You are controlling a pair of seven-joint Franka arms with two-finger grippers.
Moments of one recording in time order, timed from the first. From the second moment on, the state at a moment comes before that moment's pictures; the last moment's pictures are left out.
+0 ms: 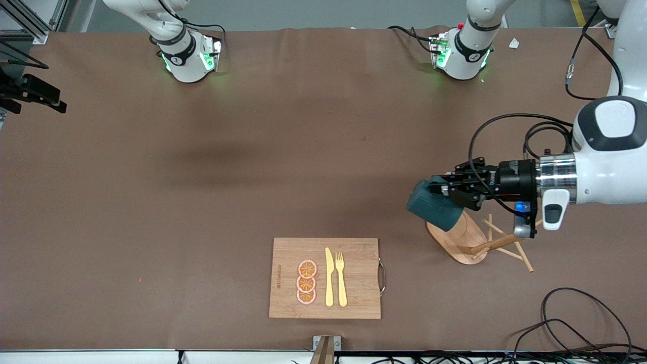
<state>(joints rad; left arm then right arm) 0.80 0.76 -1.27 -1.52 -0.37 1.94 -1.03 0.00 -0.07 -0.07 -1.57 0.00 1.40 -0.08</state>
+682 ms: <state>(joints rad) 1.00 0.81 -1.27 -1.70 -0.43 1.94 -0.71 0.00 -0.07 -0.07 -1.57 0.00 1.40 -0.08</state>
